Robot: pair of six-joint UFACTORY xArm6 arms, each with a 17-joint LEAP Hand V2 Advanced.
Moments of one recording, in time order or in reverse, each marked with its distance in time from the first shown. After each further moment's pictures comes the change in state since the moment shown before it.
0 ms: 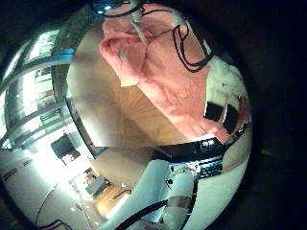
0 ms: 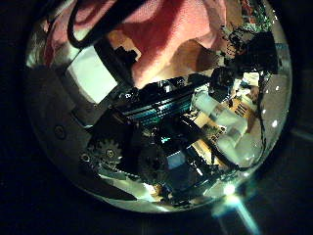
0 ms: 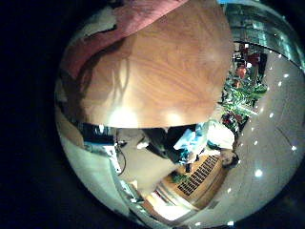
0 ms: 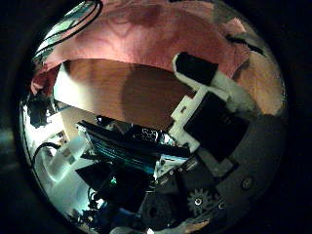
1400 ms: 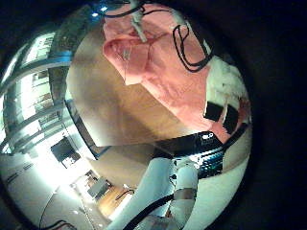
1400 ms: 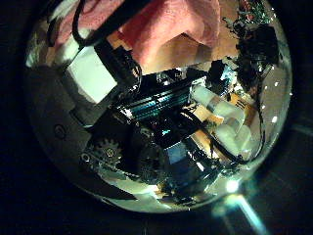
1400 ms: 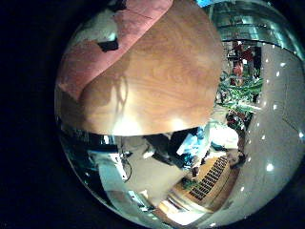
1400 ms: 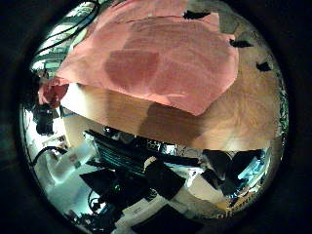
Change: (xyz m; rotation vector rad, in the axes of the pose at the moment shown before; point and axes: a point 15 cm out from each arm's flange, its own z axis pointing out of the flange) left arm -0.012 0.017 -0.009 -0.030 0.011 0.044; right arm 0.012 0.006 -0.014 0.081 -0.027 0.060
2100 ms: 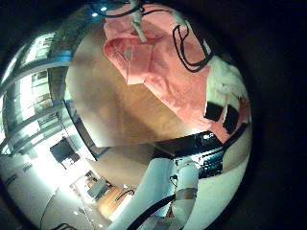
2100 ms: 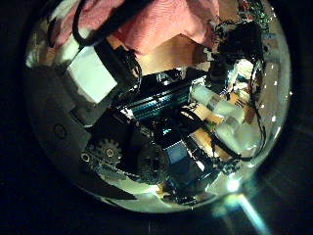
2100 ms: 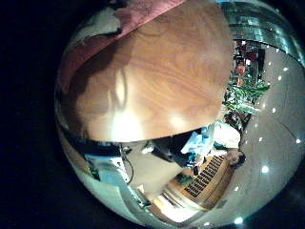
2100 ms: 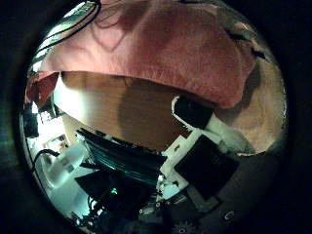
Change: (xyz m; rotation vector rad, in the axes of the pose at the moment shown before) left arm -0.008 0.000 -0.003 0.005 0.009 0.010; right arm -0.027 -0.019 0.046 -0.032 0.014 -0.015
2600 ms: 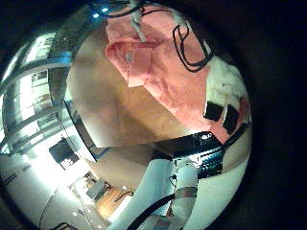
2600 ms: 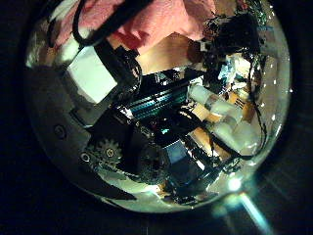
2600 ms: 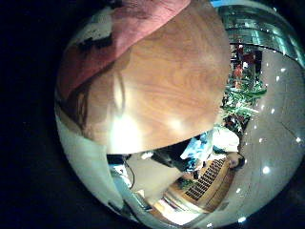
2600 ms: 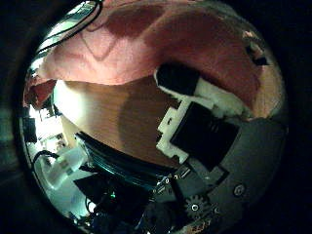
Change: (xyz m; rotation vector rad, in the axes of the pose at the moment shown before) left arm 0.000 0.004 -0.007 0.008 0.008 0.003; right arm 0.004 -0.015 -0.018 0.053 0.016 -0.012
